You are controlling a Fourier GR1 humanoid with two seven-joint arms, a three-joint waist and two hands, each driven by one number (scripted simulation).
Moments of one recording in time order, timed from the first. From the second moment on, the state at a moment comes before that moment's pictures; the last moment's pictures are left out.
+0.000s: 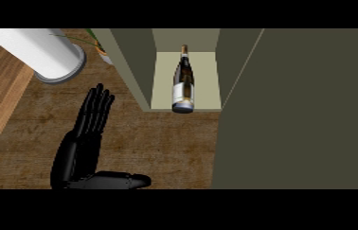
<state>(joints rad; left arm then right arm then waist) 0.04 0.23 -0.36 -1.87 0.20 0.31 -0.15 0.44 -0.14 0.30 -2.48 -0.12 0.29 0.27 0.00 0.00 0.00</state>
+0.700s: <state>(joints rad) 0.22 0.38 -0.17 -1.91 0.41 -0.01 -0.27 0.49 -0.25 0.28 -2.48 -0.11 0.43 0.21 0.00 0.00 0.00</state>
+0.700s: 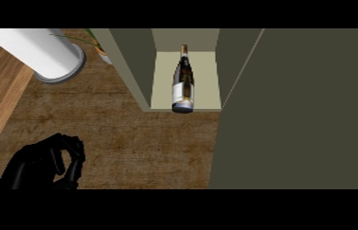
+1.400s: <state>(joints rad) 0.26 0.45 -0.03 -1.88 0.51 -0.16 -0.28 0.27 -0.18 0.43 -2.44 -0.16 0.43 0.38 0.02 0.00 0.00</state>
